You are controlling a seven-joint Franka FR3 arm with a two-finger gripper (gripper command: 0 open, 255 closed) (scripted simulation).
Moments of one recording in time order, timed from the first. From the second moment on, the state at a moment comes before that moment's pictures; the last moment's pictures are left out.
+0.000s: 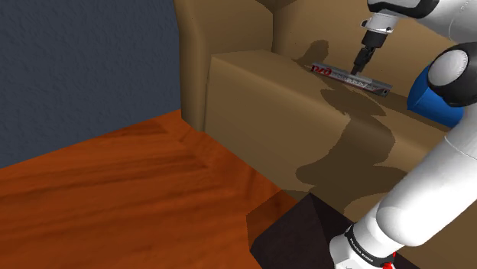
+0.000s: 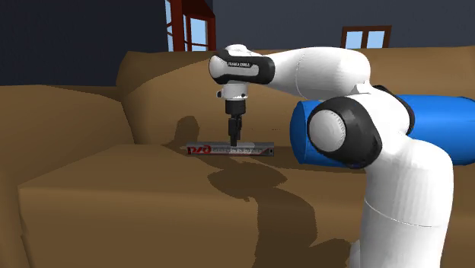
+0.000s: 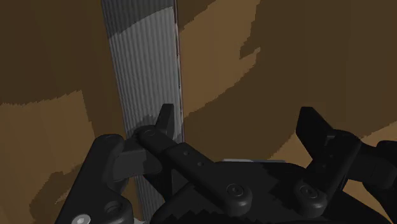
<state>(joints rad) -0.08 0.02 -0.68 -1.46 0.02 1.46 -0.88</state>
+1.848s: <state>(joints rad) -0.21 0.30 -0.73 -1.19 0.19 1.41 -1.07</state>
